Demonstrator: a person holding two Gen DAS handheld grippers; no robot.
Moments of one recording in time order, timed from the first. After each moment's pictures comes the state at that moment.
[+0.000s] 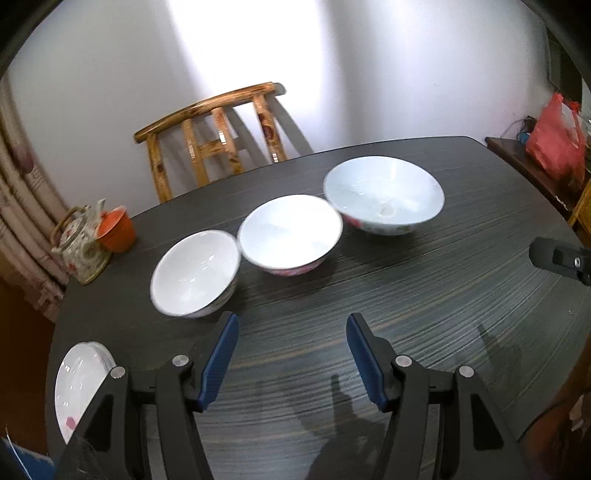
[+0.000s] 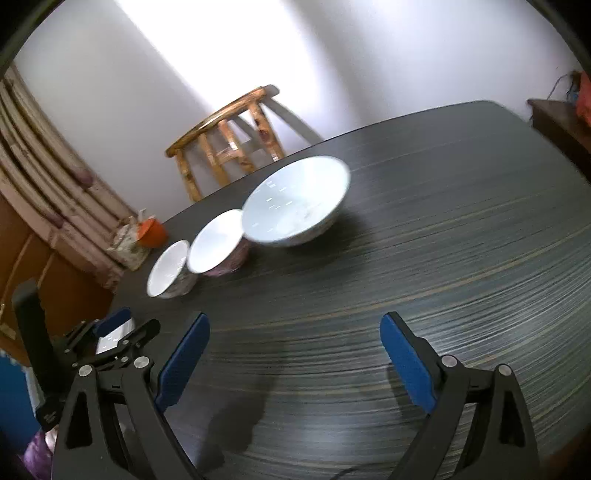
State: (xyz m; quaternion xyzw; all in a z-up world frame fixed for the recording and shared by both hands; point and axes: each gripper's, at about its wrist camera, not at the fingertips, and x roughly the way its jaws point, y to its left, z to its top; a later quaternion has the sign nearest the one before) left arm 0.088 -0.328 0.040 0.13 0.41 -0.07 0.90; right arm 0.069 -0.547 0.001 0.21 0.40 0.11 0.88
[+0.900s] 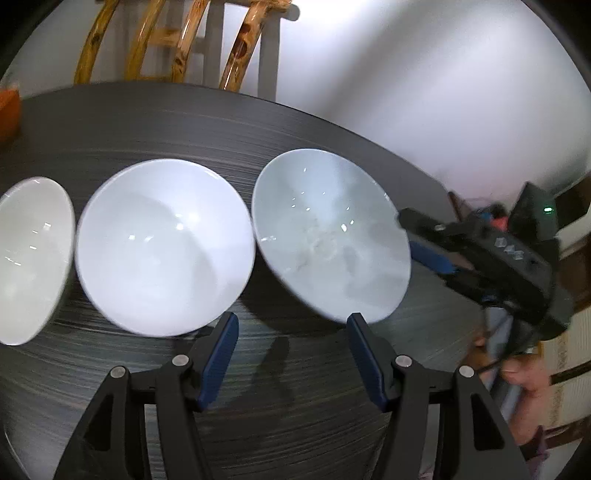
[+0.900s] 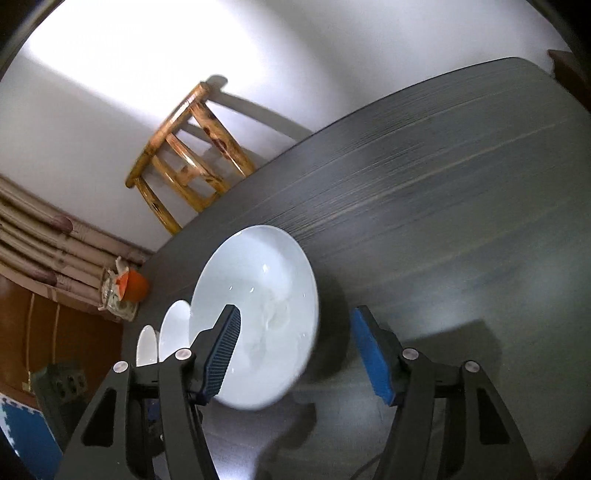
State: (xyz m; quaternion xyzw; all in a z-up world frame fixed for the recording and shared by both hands) left arm 0.228 -0.343 -0.001 -0.17 0.55 -0.17 0.80; right arm 0.268 -0.580 -0.035 0.28 0.49 0.13 0.81
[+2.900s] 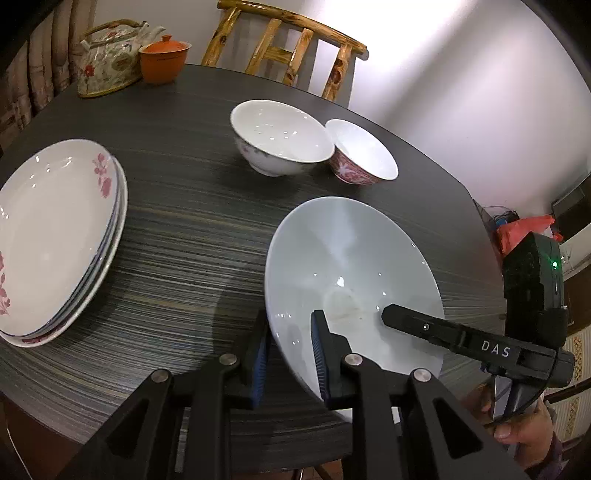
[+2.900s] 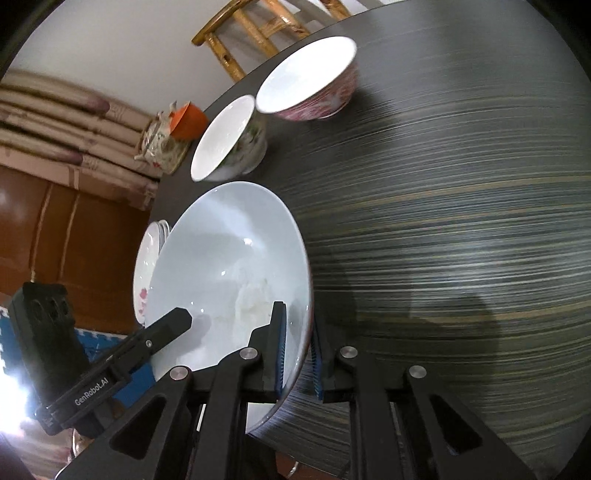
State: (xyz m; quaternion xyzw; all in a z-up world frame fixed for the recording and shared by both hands) left arm 0.027 -0.168 -0.015 -0.16 0.51 -0.11 0.84; right arm 0.080 -0.391 -0.063 0.23 0.56 0.24 0.76
